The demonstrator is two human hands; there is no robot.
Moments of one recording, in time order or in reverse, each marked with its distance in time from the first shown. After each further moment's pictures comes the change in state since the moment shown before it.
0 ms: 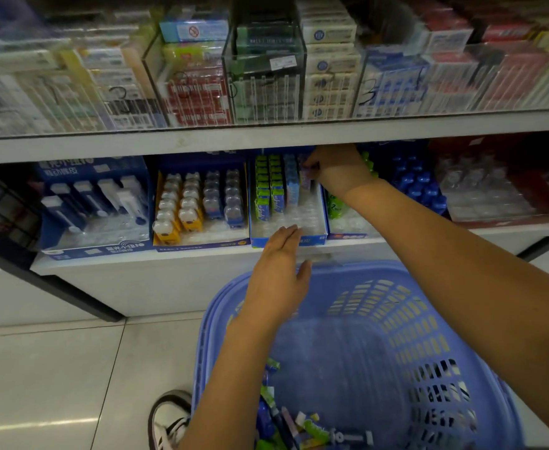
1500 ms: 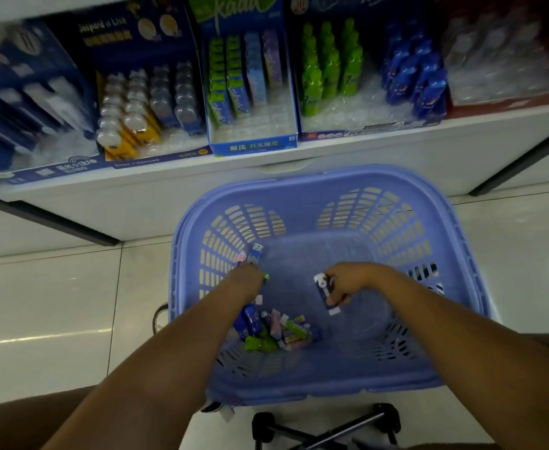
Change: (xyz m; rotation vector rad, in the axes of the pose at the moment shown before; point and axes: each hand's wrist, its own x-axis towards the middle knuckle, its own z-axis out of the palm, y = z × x) left_hand -0.081 -0.118 0.119 0.679 -1.004 -0.231; right_hand -0.197 0.135 0.232 0.356 -1.077 0.175
